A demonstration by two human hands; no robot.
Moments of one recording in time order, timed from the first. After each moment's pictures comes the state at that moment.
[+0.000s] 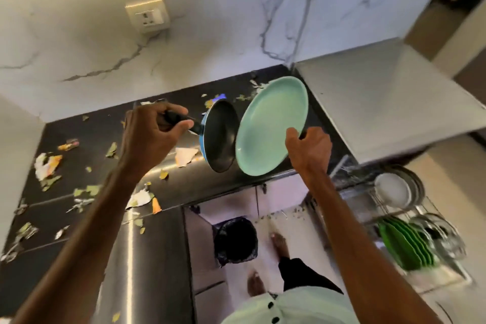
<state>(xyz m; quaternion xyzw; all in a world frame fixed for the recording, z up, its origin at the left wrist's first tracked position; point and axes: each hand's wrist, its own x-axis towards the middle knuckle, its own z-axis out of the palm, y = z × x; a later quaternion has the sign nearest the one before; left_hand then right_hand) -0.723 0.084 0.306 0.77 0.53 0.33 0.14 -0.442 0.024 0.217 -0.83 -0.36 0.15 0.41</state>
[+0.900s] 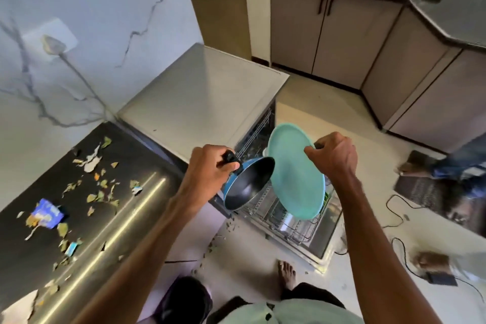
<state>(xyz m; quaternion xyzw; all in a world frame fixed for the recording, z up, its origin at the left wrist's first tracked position) -0.237 -0.027 0.224 0.91 0.22 0.10 0.33 -0.047 -0.230 0.173 -0.95 -0.09 0.07 0.28</state>
